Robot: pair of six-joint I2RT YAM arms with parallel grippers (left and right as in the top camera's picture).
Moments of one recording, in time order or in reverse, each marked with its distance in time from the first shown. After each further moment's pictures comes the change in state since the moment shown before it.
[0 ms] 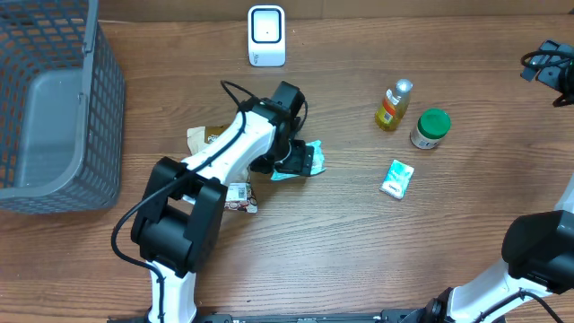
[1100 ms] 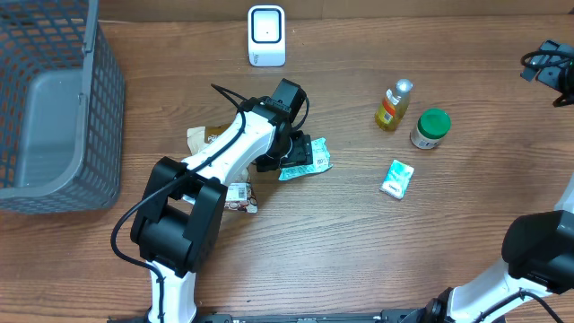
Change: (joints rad) left arm 0.007 0.000 -0.001 0.064 -0.022 -0.277; right arm 0.000 0.000 0.000 0.000 0.000 0.001
